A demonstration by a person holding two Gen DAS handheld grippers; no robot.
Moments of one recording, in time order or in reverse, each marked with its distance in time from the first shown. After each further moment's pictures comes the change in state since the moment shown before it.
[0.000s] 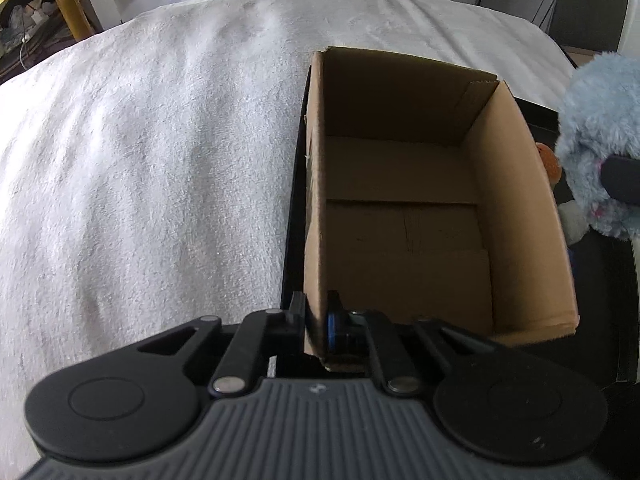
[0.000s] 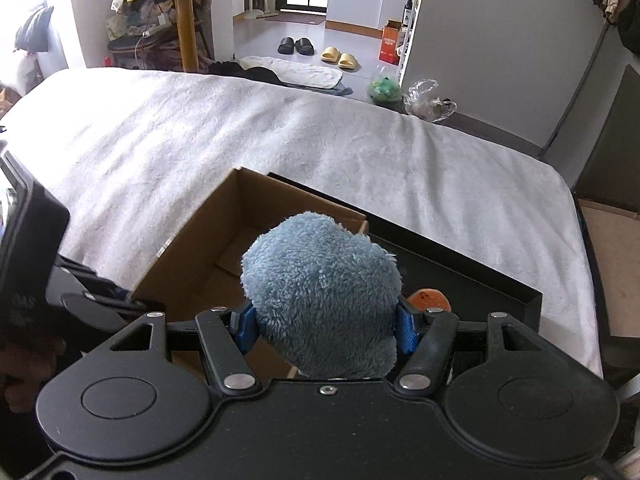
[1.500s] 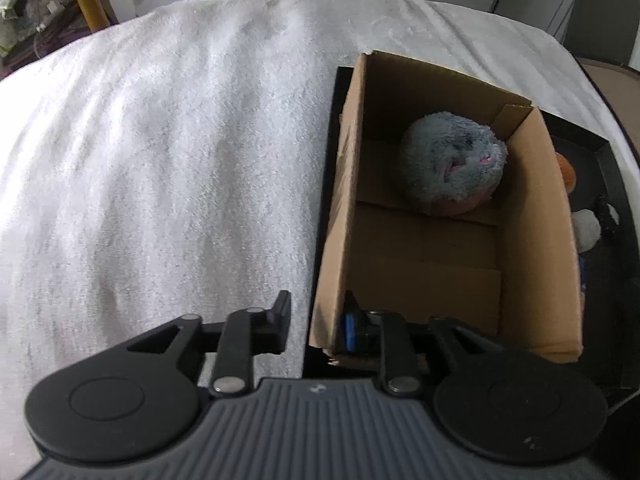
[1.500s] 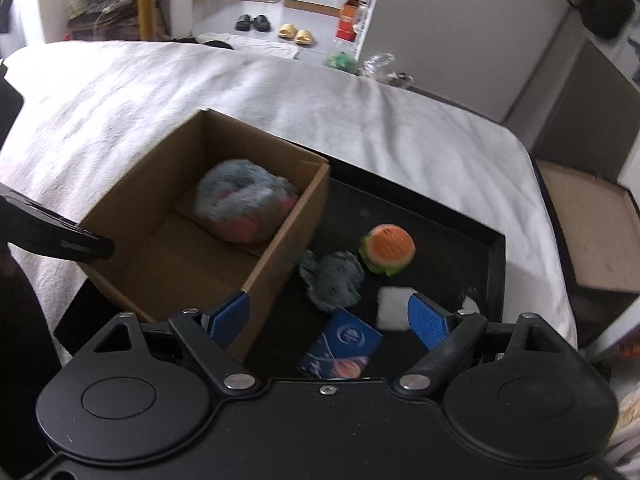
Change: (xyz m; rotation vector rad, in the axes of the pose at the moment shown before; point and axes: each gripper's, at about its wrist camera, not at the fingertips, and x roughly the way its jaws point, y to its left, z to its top) left arm -0.006 0.013 -0.003 -0.039 -0.010 0.040; right arm 0.002 0.005 -0.054 0.047 0.058 -0.157
